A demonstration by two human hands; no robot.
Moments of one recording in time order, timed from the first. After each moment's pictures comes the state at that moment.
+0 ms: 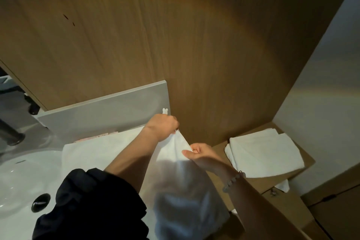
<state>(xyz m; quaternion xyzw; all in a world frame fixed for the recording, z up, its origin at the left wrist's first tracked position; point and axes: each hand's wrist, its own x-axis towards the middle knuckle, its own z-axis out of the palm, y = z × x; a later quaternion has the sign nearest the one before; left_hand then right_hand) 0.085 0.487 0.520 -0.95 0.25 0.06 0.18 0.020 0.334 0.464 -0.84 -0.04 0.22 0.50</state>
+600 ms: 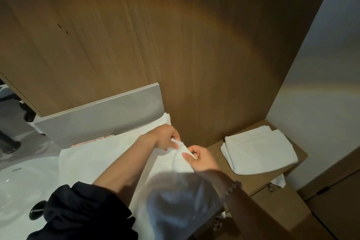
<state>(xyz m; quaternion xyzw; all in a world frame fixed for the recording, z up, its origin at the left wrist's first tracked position) 0.067 0.483 0.507 -0.95 0.19 0.23 -0.14 -0.007 0.330 0.450 -0.84 -0.02 0.09 0.53</state>
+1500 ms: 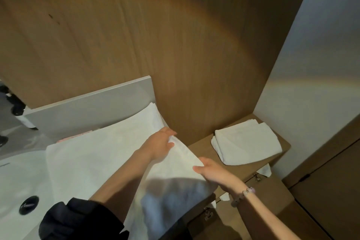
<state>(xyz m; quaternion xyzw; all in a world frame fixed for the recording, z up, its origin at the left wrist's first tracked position) 0.021 0.481 0.459 -0.96 0.17 0.09 -0.18 -0.061 0.293 0.457 -0.80 0.07 0.31 0.50</state>
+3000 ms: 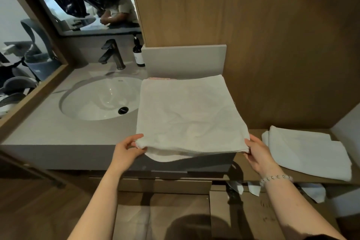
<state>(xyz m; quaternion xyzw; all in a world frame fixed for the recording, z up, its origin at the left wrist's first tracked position) -0.303 0.568 0.462 -0.72 -0.34 -0.13 -0.59 -0.135 0.266 0.446 -0.61 0.22 0.23 0.73</state>
